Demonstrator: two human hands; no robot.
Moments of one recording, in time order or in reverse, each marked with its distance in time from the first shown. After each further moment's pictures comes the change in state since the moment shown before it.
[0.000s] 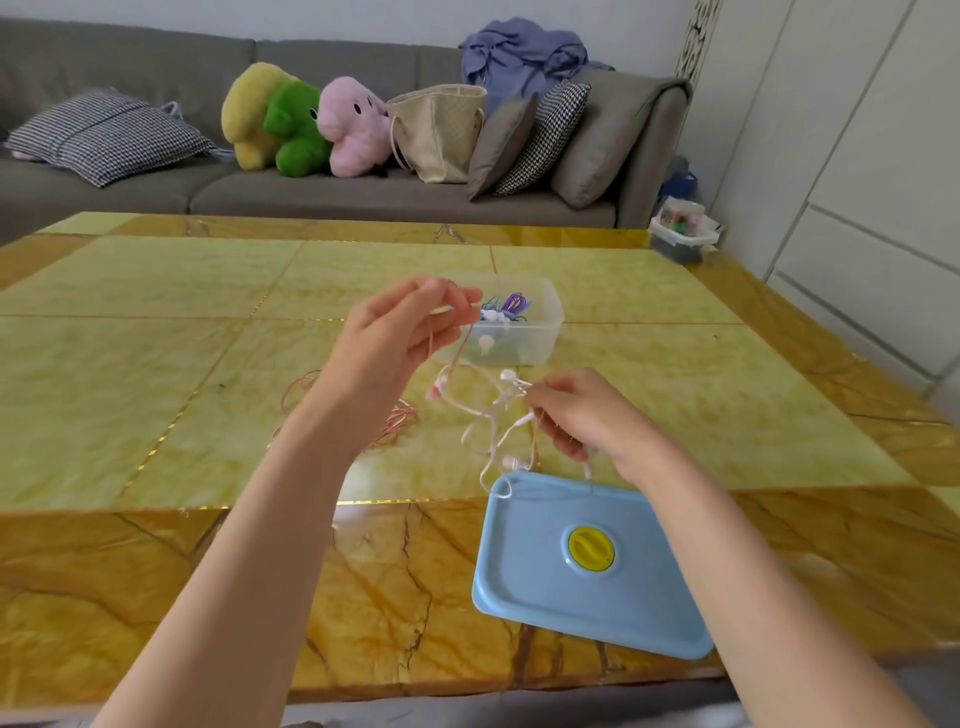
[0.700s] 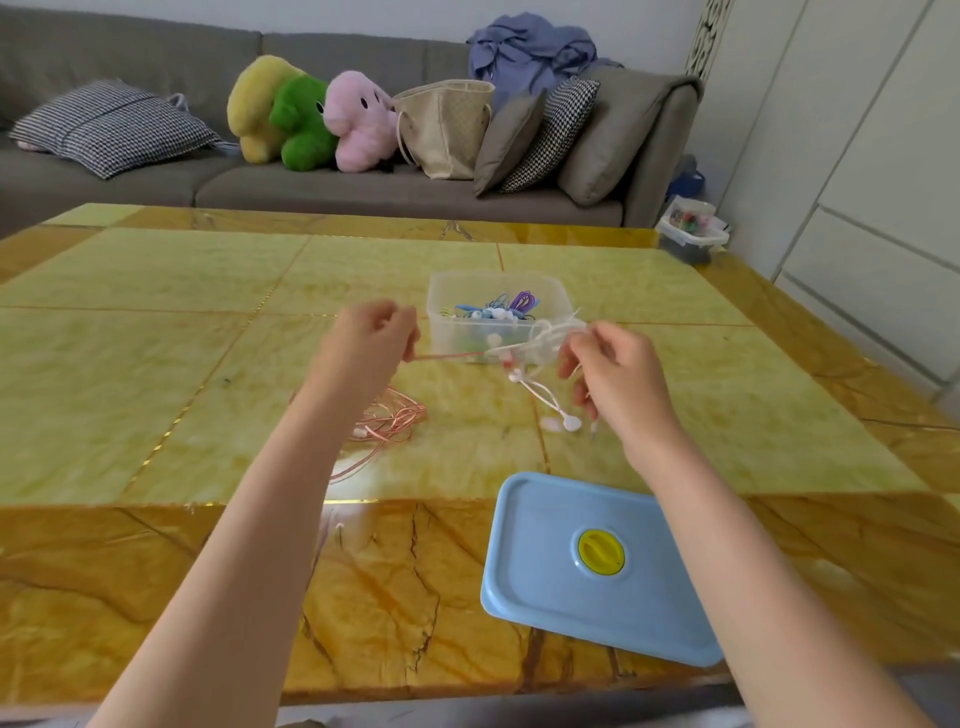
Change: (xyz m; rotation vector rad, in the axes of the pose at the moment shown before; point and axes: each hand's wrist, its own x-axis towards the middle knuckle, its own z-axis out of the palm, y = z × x) left_hand 0.012 -0.012 -0.025 0.604 0.295 -0.166; right_hand 0.011 0.000 -0.005 0.156 0.376 -0.229
